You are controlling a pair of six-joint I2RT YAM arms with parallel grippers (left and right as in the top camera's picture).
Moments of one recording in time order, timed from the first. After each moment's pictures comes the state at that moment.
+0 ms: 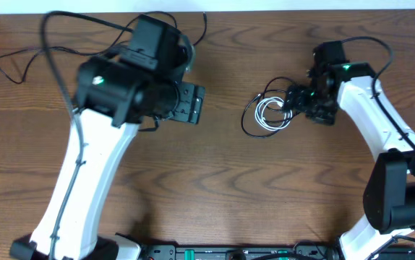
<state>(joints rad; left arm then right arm) -0.41 1.58 1.94 -1.53 0.08 -0.17 0.14 1.83 1.37 -0.94 -0.20 0.44</state>
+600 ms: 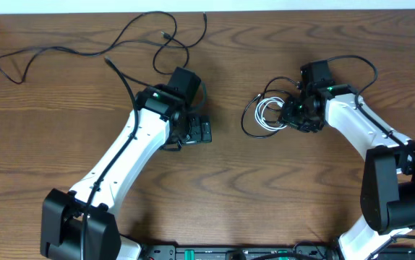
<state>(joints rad) -0.42 1.61 1.27 -1.08 0.05 -0.52 0.18 1.83 1.16 -0.65 -0.22 0.55</state>
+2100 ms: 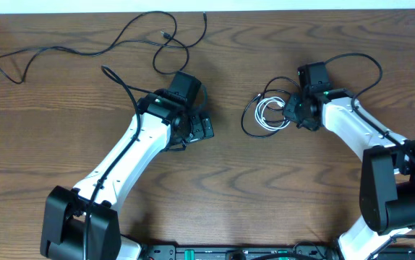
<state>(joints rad) -0.42 1.61 1.18 -0.93 0.05 -0.67 0.20 1.83 1.12 -0.51 -0.01 0.65</state>
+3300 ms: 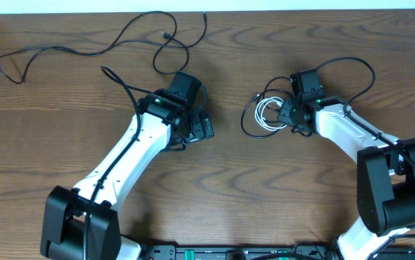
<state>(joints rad) -0.42 1.61 1.18 -0.93 0.05 -0.67 0.24 1.83 1.05 -0.41 0.03 0.65</state>
